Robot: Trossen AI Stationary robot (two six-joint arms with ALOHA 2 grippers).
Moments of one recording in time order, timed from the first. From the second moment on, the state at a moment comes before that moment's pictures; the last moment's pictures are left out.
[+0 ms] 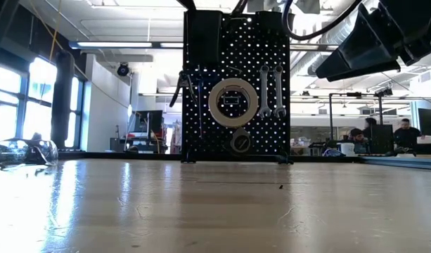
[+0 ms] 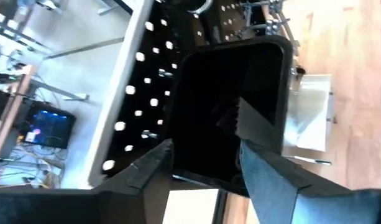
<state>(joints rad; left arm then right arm) 0.37 1.78 2.36 -1.27 -0.38 0.49 0.75 1.73 1.02 -0.72 1.15 1.28</state>
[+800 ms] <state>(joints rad) -0.02 1.38 1.98 -1.59 -0.32 -0.14 0.72 1.73 1.02 -0.58 1.22 1.02</state>
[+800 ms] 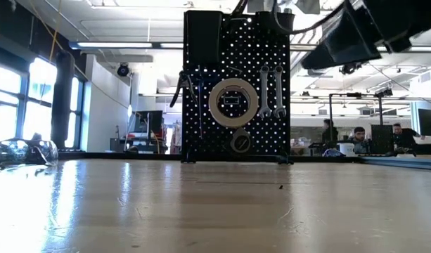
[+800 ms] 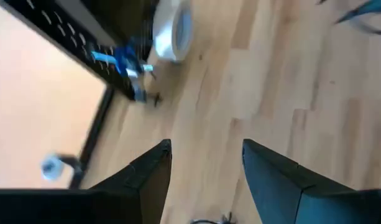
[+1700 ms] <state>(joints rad) -0.38 1.12 0.76 -1.18 -0.34 -1.17 0.70 1.75 1.02 -0.49 1.07 0.85</state>
